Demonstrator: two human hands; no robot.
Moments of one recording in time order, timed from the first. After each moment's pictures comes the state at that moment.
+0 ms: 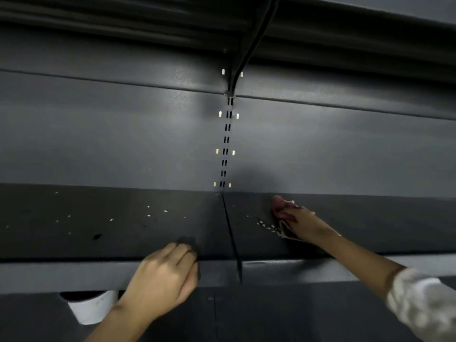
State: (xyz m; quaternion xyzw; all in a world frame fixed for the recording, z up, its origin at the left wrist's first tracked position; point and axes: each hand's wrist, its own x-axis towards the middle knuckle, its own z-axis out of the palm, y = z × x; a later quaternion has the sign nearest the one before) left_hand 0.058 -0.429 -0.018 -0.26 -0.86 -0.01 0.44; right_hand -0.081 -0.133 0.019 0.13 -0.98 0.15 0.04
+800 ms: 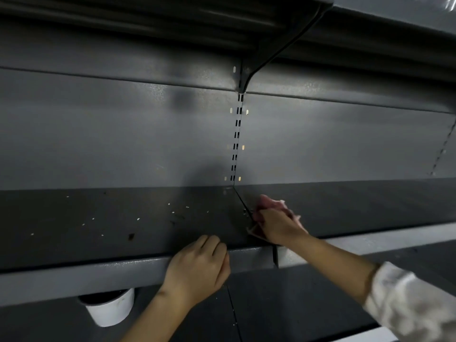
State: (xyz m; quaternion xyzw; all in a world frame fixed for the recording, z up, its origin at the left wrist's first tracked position) left_hand 0.059 -0.452 -0.017 -0.29 -0.87 -0.05 0.40; right_hand -0.005 -0.269 0.031 0.02 -0.98 0.18 0.03
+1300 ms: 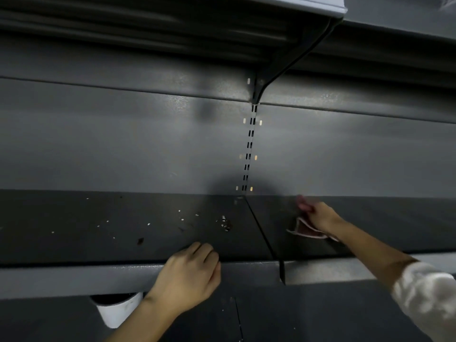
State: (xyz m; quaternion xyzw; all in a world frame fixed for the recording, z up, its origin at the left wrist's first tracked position) left_hand 0.062 -0.469 -0.010 -0.27 -0.88 -0.03 0.39; right_hand -0.063 -0.182 0.042 0.00 -0.96 0.25 0.09
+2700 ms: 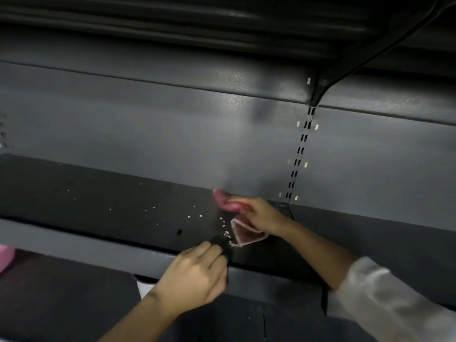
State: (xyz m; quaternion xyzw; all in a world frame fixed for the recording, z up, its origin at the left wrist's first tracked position) left_hand 0.074 -0.506 -0.015 -0.24 -0.88 0.01 0.41; right_hand -0.083 -0.369 0.040 0.38 -0.88 0.29 -0.02
